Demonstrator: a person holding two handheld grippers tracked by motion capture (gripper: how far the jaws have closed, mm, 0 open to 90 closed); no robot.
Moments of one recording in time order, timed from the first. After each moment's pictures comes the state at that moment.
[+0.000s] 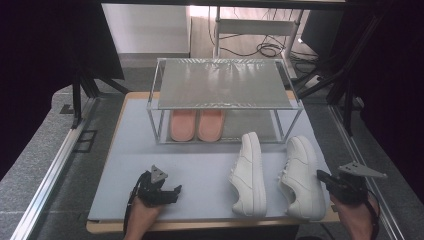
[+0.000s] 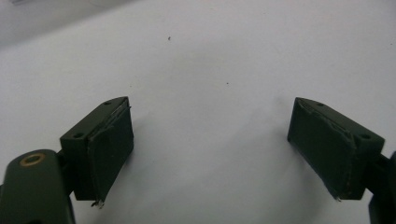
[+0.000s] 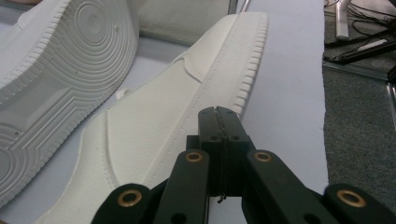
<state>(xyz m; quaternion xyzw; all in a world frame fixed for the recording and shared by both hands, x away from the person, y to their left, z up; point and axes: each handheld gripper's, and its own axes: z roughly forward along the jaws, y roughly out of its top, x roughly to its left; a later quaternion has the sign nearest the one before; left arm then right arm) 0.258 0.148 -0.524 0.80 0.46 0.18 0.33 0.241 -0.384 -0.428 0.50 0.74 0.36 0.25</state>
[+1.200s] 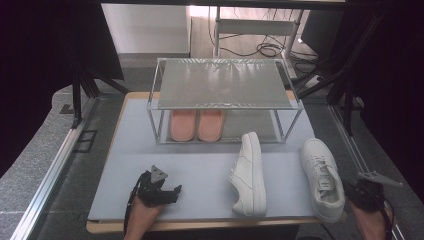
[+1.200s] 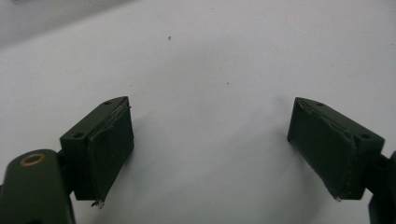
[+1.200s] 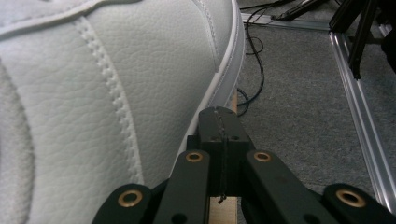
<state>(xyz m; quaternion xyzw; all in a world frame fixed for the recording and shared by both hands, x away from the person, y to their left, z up) 0.258 0.148 -0.524 0.80 0.46 0.18 0.33 0.242 -0.454 -0.476 0.60 0.69 0.31 0.26</state>
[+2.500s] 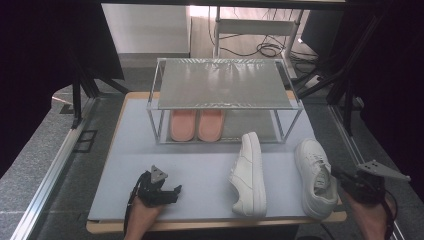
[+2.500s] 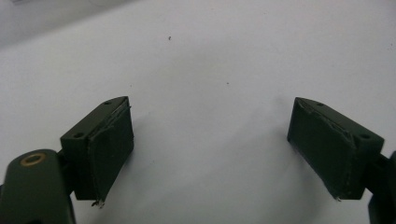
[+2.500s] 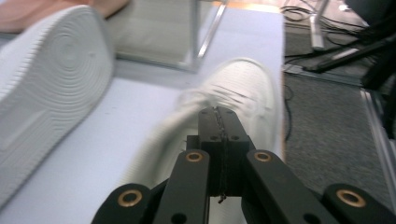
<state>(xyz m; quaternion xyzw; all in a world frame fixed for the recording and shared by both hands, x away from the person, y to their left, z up) 0.258 0.148 -0.524 0.80 0.46 0.18 0.33 0.235 -0.410 -0.411 0.52 0.72 0.38 0.27</state>
